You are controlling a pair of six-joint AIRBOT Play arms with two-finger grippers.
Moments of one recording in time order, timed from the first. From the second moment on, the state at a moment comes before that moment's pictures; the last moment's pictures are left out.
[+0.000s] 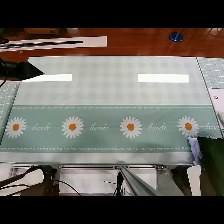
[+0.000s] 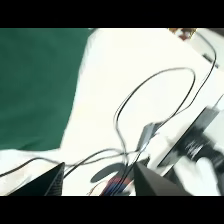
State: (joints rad) left arm 0.33 -1.30 1.32 0.84 -1.30 -1.02; right arm -1.22 -0.74 0.72 -2.27 1.71 1.38
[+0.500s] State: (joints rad) left arm 0.30 -1.40 1.31 0.85 -1.20 -1.07; right arm -0.60 -1.20 1.27 -1.54 1.38 1.30
